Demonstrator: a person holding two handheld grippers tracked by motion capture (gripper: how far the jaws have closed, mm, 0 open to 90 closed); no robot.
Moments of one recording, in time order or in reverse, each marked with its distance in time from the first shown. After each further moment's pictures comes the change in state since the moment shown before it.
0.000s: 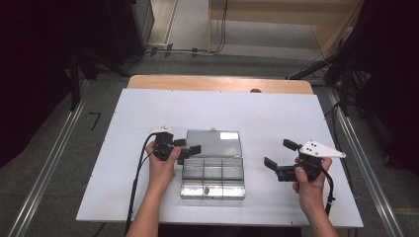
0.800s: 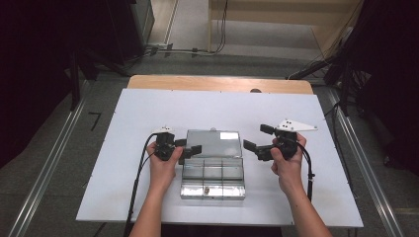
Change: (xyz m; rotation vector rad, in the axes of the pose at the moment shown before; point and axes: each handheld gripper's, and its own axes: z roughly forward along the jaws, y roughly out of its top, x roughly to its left) left arm -0.002 0.000 0.002 0.002 0.026 0.006; right arm -0.002 0.034 0.063 0.038 0.123 0.076
